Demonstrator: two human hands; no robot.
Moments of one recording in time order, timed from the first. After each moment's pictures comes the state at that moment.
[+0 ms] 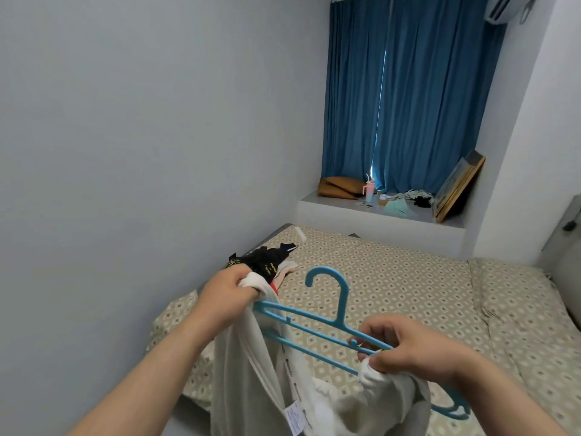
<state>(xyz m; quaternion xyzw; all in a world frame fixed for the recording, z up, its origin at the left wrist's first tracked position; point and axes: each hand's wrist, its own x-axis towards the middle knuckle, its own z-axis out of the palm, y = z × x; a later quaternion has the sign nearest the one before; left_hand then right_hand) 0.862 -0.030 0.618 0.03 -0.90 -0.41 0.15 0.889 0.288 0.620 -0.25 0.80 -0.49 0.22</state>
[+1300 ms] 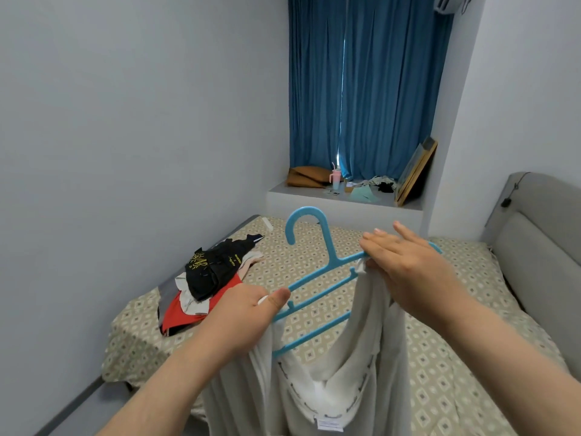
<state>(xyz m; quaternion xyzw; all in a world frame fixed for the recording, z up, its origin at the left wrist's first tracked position) 0.914 0.132 0.615 -0.10 -0.93 -0.32 0.12 0.882 0.419 0.646 -0.30 0.86 -0.02 -0.41</state>
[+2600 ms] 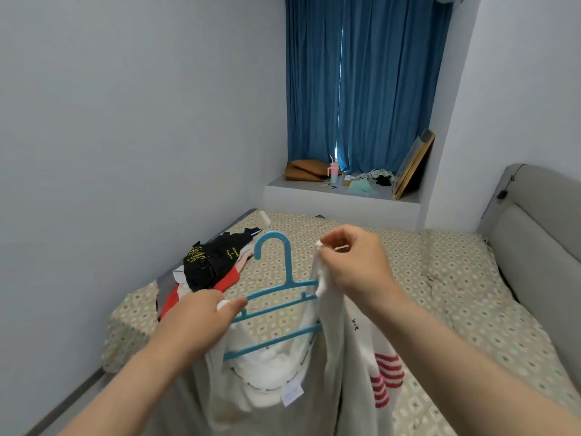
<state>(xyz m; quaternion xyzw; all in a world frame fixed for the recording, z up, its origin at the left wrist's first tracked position) 0.913 0.094 0.581 0.02 -0.98 -0.15 0.12 0.894 0.345 0.646 -0.04 0.82 -0.53 -0.20</state>
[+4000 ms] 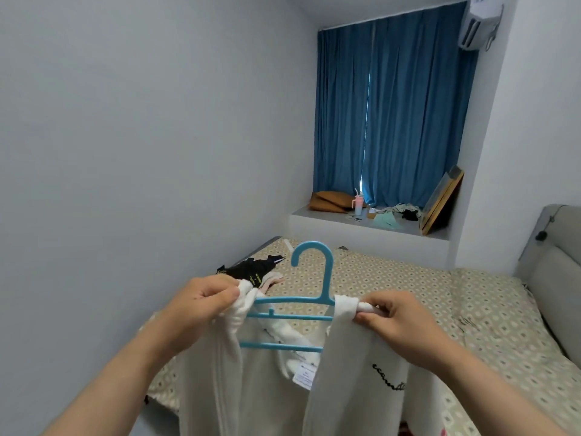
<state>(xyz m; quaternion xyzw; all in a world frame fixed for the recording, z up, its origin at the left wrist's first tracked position) 0.966 0.066 0.659 -0.14 -0.83 -0.52 0.13 0.911 0.389 0.626 -0.25 0.90 -0.33 -0.16</state>
